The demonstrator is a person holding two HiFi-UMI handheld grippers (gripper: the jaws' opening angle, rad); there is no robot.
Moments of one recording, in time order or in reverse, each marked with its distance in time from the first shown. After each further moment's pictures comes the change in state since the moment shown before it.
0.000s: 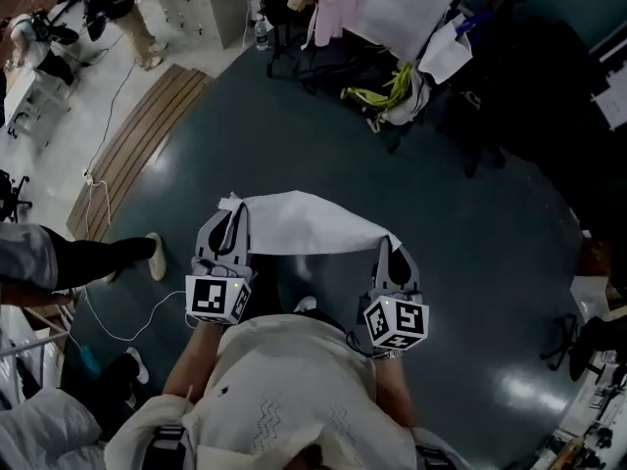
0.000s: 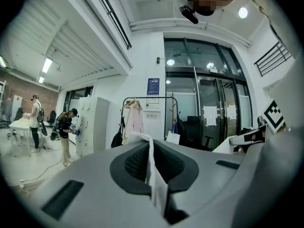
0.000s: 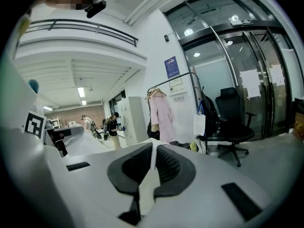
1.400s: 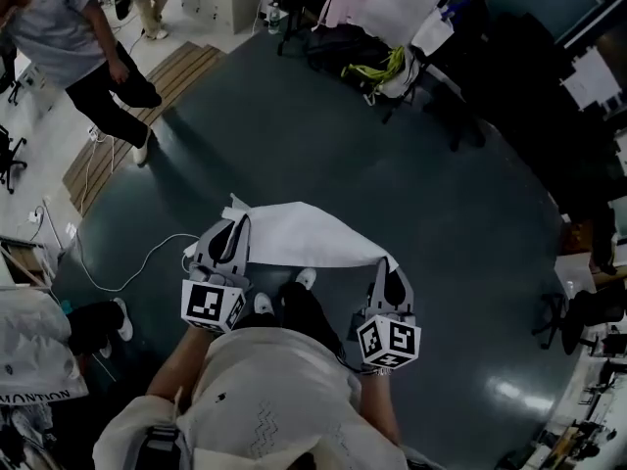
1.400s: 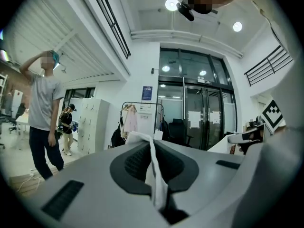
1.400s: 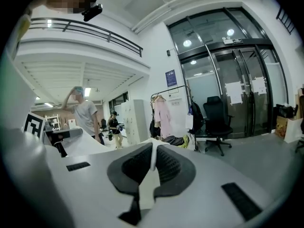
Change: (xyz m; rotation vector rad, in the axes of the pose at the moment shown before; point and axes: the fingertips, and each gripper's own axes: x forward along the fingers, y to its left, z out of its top) left arm -0.438 -0.066 -0.042 -0.026 -0.014 -0.086; right arm -0.410 0.158 -0.136 -0.019 -0.035 -0.076
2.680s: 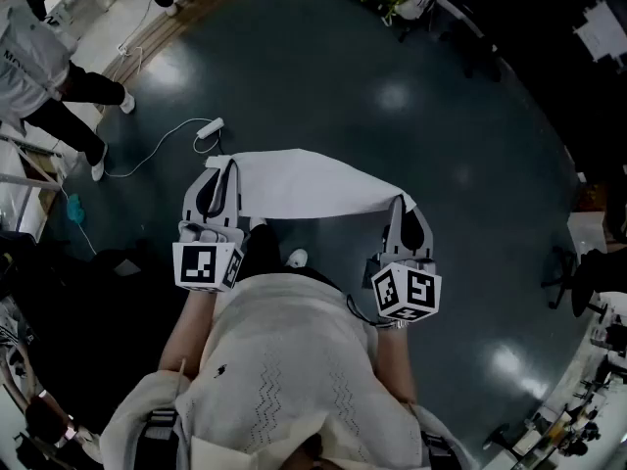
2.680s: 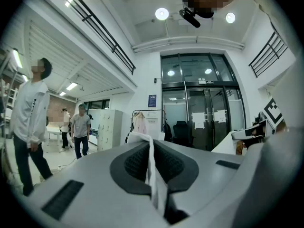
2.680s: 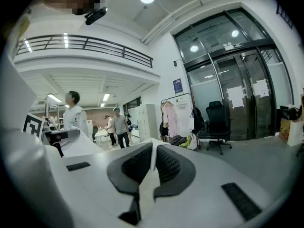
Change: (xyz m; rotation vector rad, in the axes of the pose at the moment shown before) left arm -0.362 -0.264 -0.035 0.041 -0.065 0.212; right arm -0.390 -0.069 -0.080 -0.055 -0.050 0.160
